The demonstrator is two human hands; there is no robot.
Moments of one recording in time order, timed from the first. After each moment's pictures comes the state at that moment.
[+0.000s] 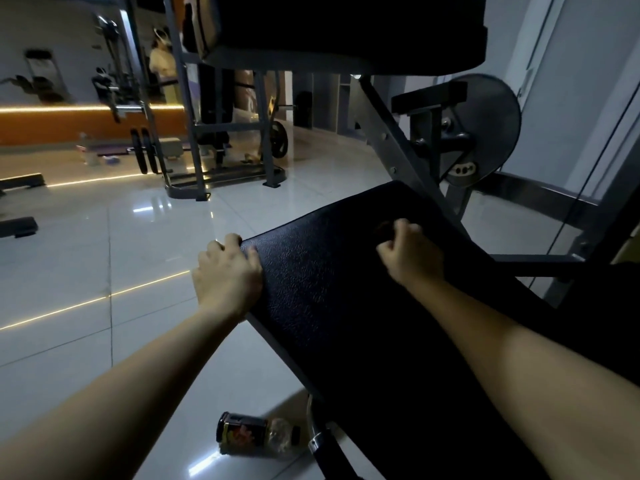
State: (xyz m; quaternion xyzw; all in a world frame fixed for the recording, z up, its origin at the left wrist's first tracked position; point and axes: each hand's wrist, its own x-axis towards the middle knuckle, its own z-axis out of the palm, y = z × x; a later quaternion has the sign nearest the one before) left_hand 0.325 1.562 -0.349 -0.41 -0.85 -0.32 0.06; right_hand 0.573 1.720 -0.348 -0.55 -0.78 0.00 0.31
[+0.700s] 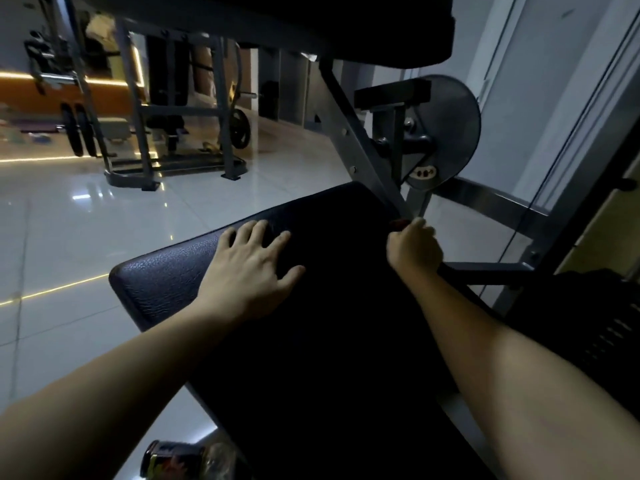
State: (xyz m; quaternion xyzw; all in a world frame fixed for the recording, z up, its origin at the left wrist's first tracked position) left_hand 0.385 1.643 -0.346 -0.67 -0.71 -0.12 0.16; right_hand 0.629 1.810 -0.331 -0.72 -0.63 0.11 0.28
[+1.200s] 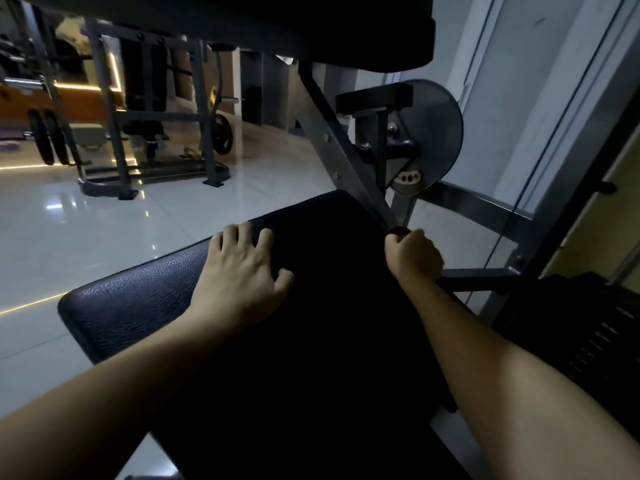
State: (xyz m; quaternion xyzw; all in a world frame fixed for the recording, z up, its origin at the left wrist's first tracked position) left_hand 0.403 1.680 -0.342 -0.65 -0.72 -0.18 0.19; right_hand 0.650 1.846 -0.340 -0.74 -0.59 0.09 0.30
